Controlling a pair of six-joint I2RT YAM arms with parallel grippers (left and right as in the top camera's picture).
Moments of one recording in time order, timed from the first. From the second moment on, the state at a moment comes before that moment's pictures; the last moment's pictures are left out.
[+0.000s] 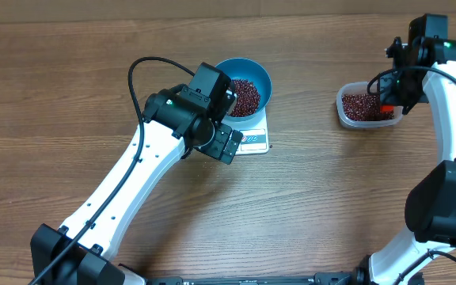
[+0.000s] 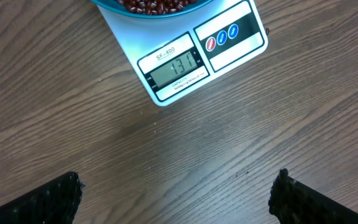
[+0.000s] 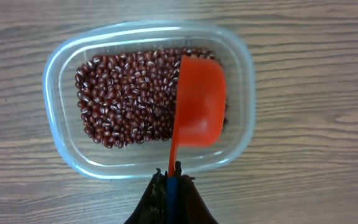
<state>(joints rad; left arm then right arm) -0.52 1.62 1.49 -1.14 0.02 -0.07 -0.16 1.90 1.71 -1.15 0.06 -0.13</state>
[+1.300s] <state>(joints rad) -0.52 1.62 1.49 -1.14 0.02 -0.07 -0.10 1.90 1.57 -1.05 -0.06 -0.18</state>
